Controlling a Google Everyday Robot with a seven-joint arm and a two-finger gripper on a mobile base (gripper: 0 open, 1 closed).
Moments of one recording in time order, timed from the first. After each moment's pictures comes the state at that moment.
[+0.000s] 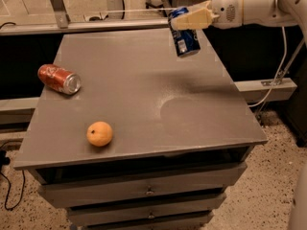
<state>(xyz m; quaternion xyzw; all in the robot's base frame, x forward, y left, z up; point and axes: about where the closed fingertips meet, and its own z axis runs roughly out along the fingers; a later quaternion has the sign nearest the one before) 0.692 -0.102 1.000 -0.42 0.68 0.36 0.47</state>
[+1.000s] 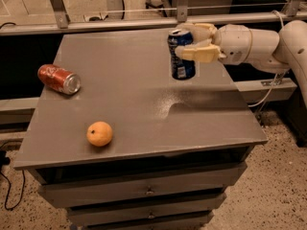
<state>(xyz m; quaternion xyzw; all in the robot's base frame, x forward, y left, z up) 0.608 -0.097 0.980 -0.50 0.46 0.43 0.59</state>
